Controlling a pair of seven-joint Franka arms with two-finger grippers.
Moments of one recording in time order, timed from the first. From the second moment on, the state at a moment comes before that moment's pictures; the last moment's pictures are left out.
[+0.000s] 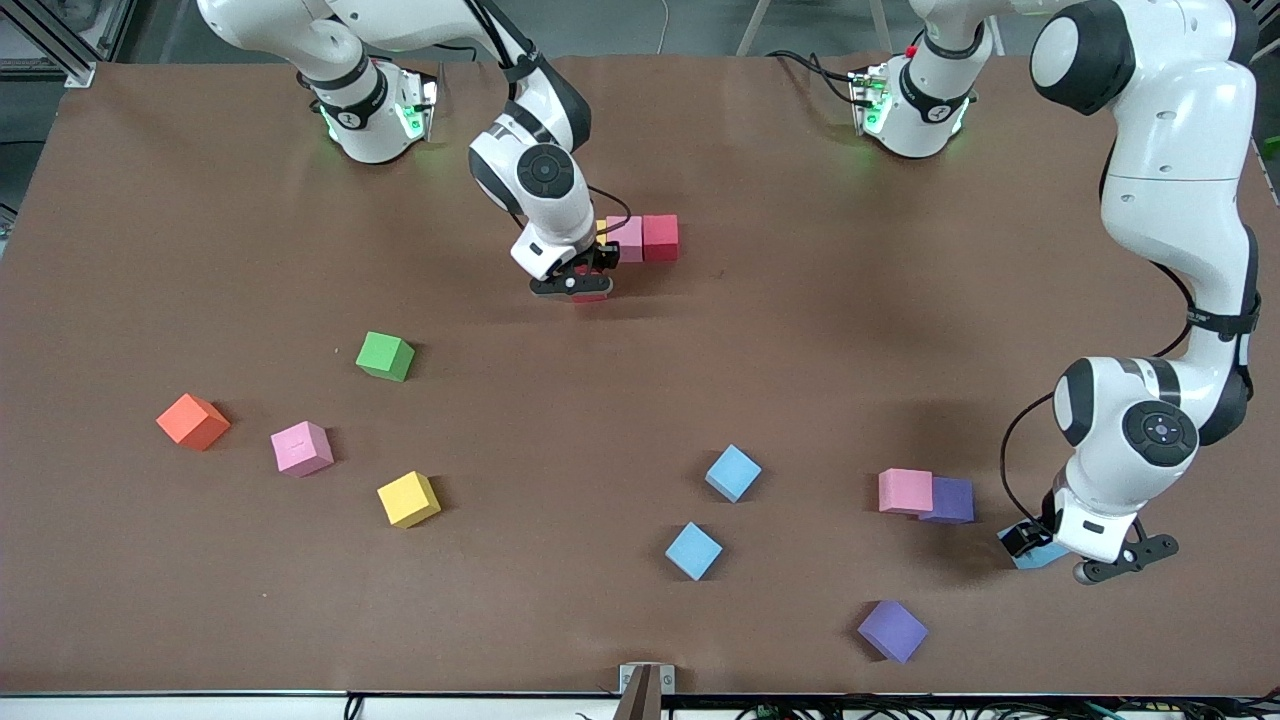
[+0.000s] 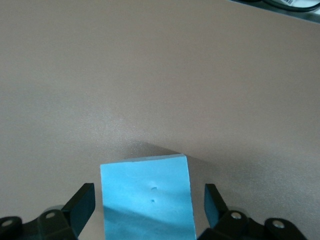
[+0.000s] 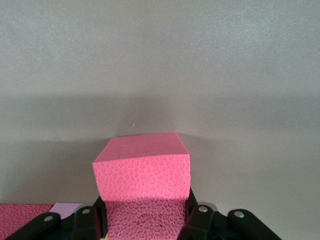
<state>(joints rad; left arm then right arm) 0.12 0.87 -0.09 -1.42 0.31 2.56 -0.47 0.67 0.38 0.19 -2.20 0.06 2.50 0.77</state>
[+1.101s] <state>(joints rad) 0.06 0.73 -0.10 -1.38 0.26 2.24 -0.62 0.67 0.37 0.19 -2.18 0.06 2.51 0.77</state>
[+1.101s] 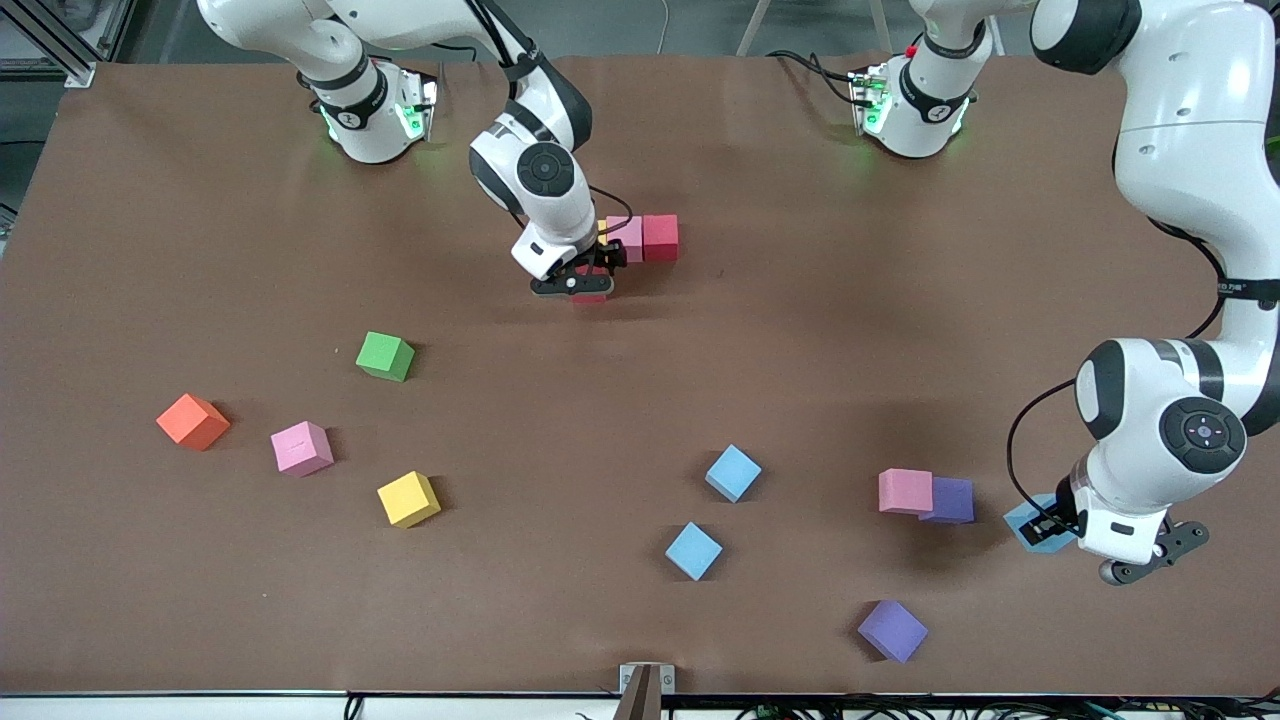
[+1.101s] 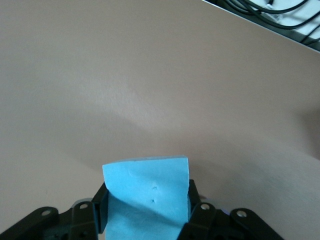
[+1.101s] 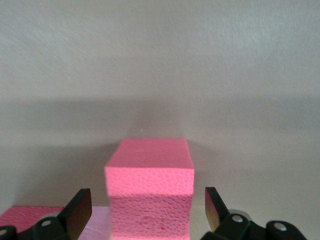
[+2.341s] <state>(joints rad) -0.18 0.61 -0.14 -1.39 0.23 1.97 -1.41 0.18 0.38 0.15 -1.78 0.05 2.21 0.75</state>
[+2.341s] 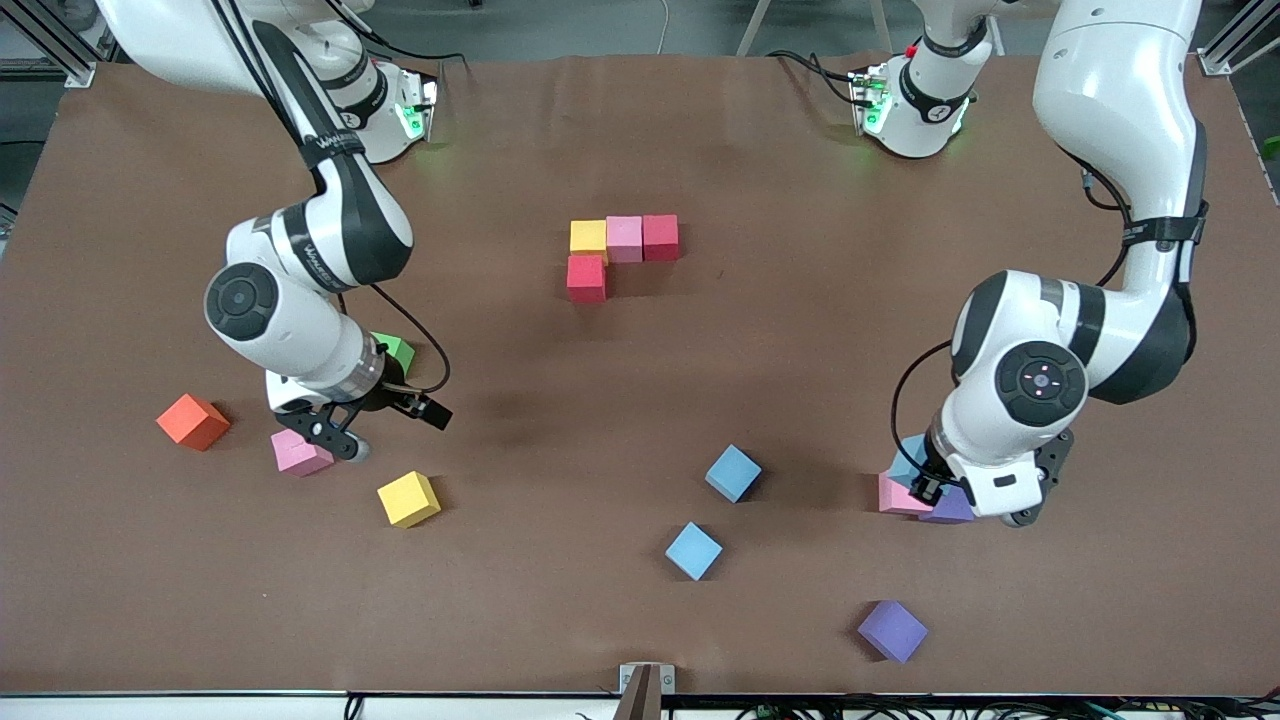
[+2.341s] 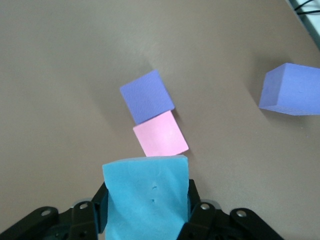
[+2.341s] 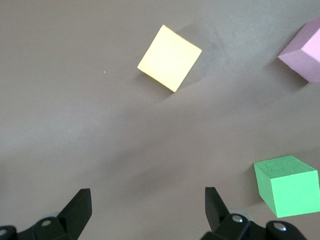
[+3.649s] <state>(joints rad) -0.34 0.65 -0.14 -1.41 0.28 1.96 -1.84 0.12 0.67 0.08 -1.52 0.03 2.24 1.03</state>
